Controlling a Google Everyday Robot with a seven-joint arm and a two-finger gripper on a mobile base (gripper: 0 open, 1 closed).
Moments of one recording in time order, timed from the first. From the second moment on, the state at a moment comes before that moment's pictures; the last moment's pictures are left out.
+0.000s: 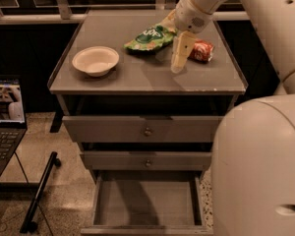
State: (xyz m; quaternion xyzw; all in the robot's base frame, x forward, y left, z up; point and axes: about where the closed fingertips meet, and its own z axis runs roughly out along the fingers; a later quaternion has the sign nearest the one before) arm 0.688 -0.082 0.917 -0.72 0.65 0.09 0.24
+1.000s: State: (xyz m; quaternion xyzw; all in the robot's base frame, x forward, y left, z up) arm 0.750 -0.105 0.910 -0.71 0.63 0.06 0.31
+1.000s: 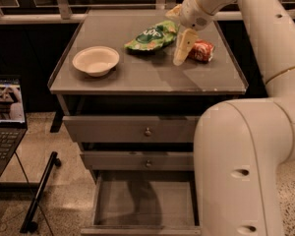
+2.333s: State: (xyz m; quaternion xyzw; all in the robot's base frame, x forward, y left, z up) arm 0.793 -0.049 0.856 -0.74 0.60 0.07 0.29
